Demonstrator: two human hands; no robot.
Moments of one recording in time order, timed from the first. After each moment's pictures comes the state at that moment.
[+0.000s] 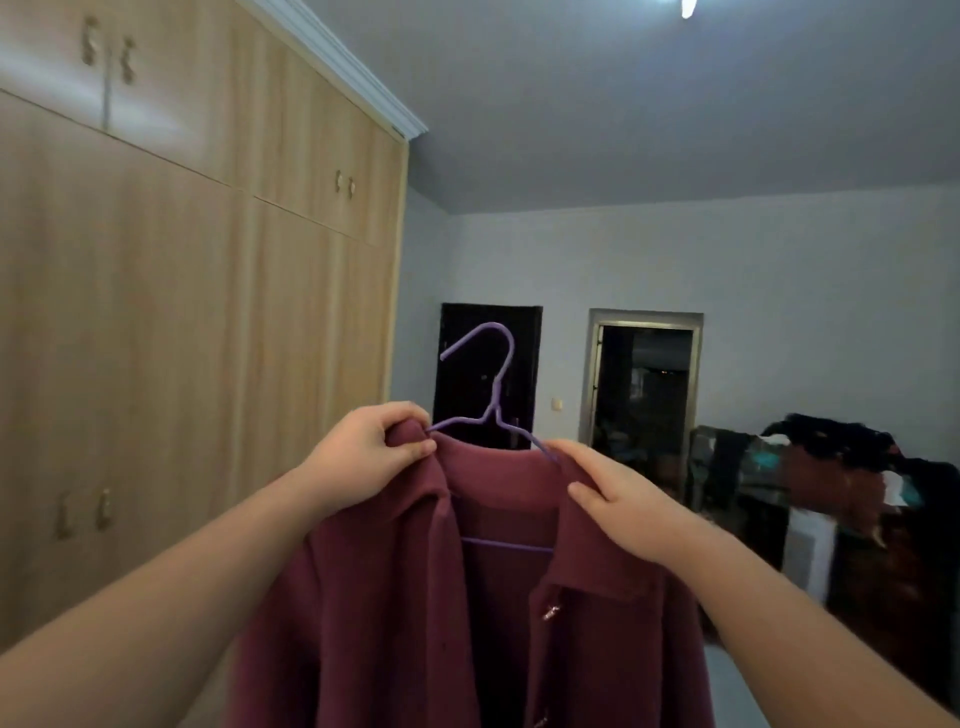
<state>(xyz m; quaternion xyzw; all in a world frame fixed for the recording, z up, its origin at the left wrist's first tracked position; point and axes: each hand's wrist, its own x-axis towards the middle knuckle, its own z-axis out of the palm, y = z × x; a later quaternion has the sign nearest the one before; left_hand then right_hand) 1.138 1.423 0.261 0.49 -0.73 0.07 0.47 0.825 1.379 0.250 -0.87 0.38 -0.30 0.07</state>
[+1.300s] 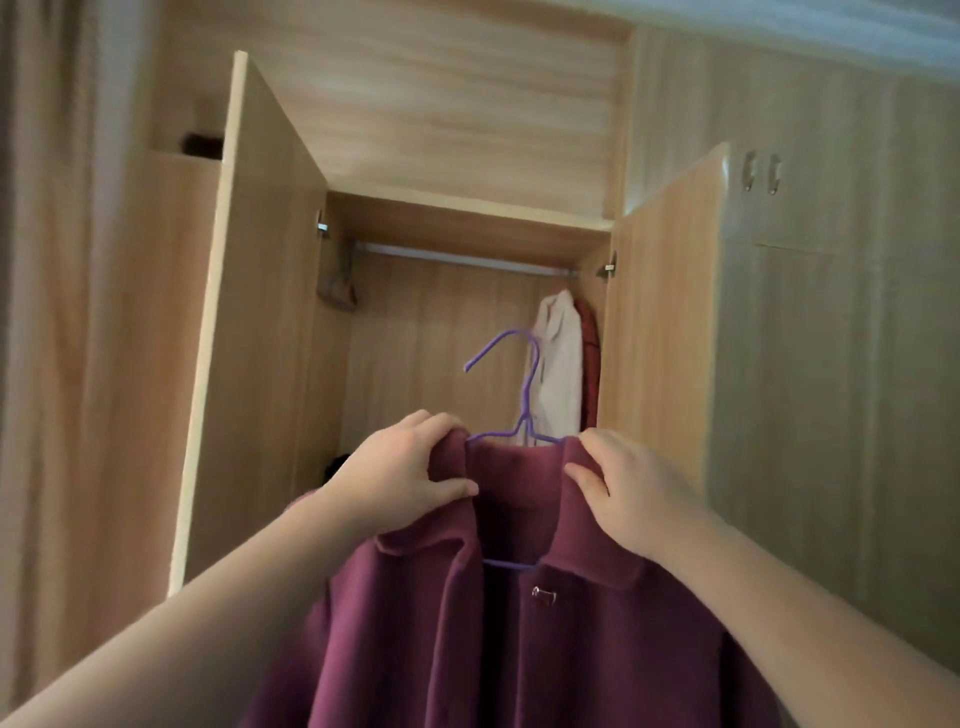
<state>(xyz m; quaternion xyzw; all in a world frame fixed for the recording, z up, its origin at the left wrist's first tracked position) 1.698 1.981 0.281 0.81 -0.40 0.36 0.23 1.581 1.732 0.290 -0.91 -0.07 -0.42 0.03</state>
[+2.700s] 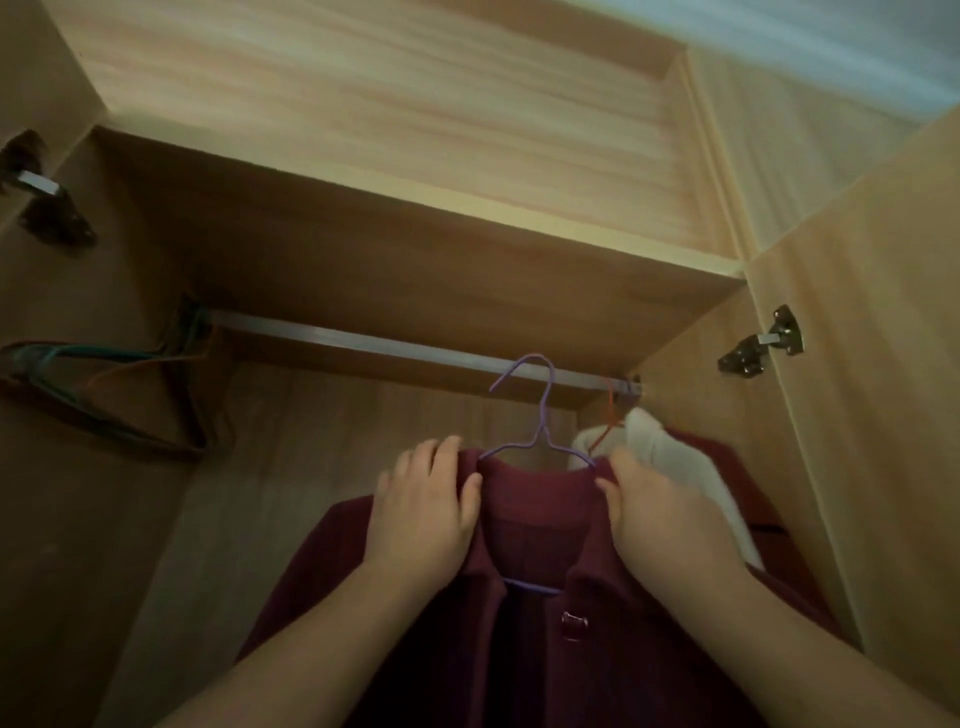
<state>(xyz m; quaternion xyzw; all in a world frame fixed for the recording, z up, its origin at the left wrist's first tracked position) 2.382 1.697 0.460 0.69 -0.27 0.62 0.26 2.231 1.516 0.467 -0.79 0.09 -0.60 -0.09</state>
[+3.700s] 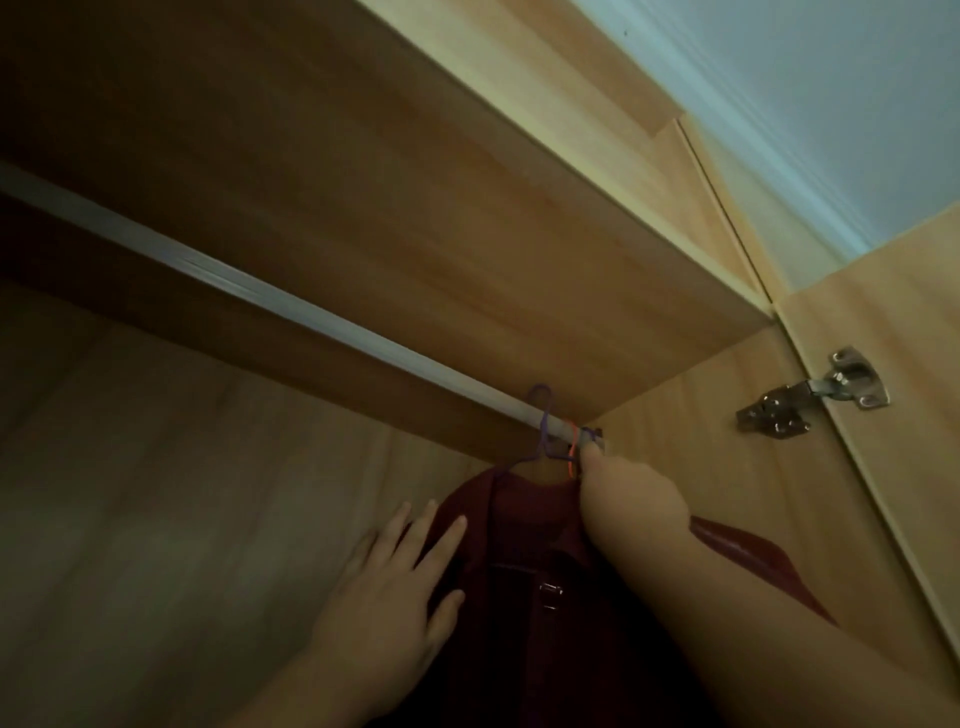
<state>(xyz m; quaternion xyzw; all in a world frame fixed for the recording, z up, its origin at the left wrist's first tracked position) 2.563 1.536 0.489 0.67 -0.40 0.60 0.20 2.374 1.392 0.603 -0.73 0.28 -0.56 -0.27</state>
